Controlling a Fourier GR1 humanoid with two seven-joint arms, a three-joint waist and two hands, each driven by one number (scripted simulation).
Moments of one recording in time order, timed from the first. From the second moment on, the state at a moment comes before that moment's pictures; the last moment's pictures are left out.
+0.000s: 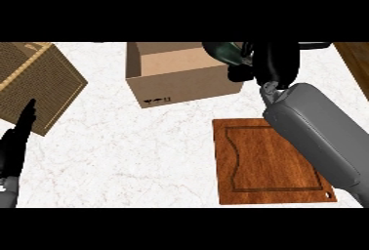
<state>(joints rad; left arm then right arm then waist) -0.06 0.50 0.01 -1.35 -0.05 0.23 0.08 -0.92 -0.43 0.56 -1.25 0.70 -0.34 0.94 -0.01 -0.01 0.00</state>
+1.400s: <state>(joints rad) -0.19 0.44 -0.02 -1.30 -0.12 0.20 0.06 -1.29 -0.17 0.08 -0.28 0.58 -0.62 0.58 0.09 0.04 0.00</state>
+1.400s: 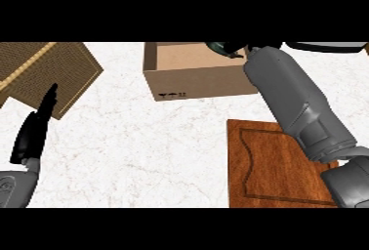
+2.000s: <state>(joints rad) -0.18 0.43 -0.01 -1.30 -0.13 0.20 0.05 -1.29 -0.17 -0.03 -0.26 0.52 -0.80 0.36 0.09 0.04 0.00</state>
